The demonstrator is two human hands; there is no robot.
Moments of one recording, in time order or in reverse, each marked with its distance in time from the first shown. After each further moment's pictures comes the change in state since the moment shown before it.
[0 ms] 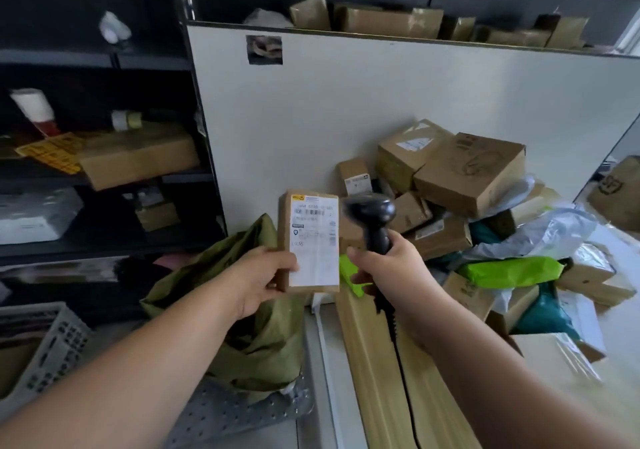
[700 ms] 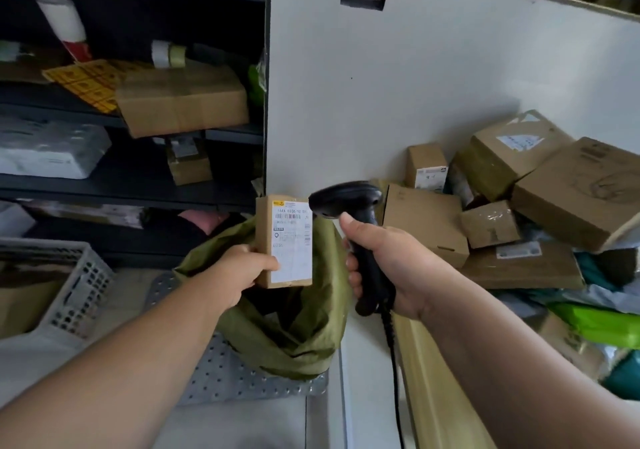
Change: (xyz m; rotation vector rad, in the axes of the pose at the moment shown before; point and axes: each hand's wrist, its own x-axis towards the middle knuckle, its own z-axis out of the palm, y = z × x) left_hand 0.113 -0.039 -0.153 0.101 0.192 -0.143; right_hand 0.077 -0.033 0.137 0.158 -0.417 0.352
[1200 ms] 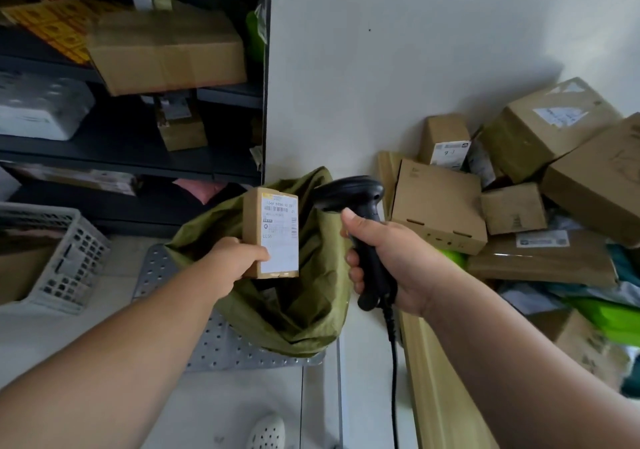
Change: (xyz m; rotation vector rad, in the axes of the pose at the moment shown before) left_hand 0.051 -0.033 -0.004 0.089 0.082 -0.131; right_hand 0.040 0.018 -0.008 0.007 0.007 0.097
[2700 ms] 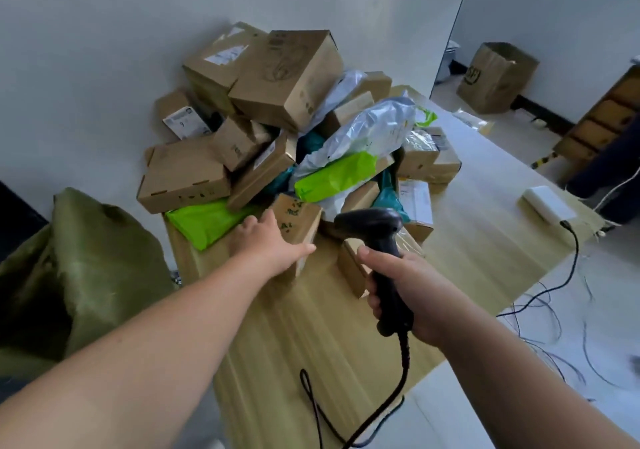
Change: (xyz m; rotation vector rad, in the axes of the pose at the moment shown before) left_hand -0.233 0.009 0.419 1.129 0.047 0.708; right_hand -0.266 0.197 -0.325 0.277 0.461 -0.162
